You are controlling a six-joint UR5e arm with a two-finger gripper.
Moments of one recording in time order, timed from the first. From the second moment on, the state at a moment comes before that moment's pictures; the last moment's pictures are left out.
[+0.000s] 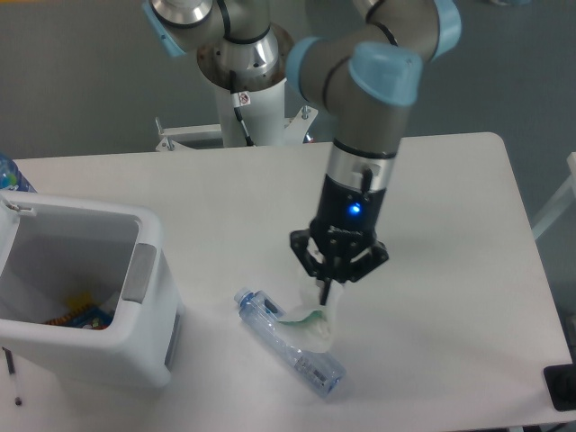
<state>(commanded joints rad) 2.47 -1.78 -1.58 -0.81 1.11 0.37</state>
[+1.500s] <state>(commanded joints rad) 2.13 -1.70 -1.52 -0.81 1.11 0.24</state>
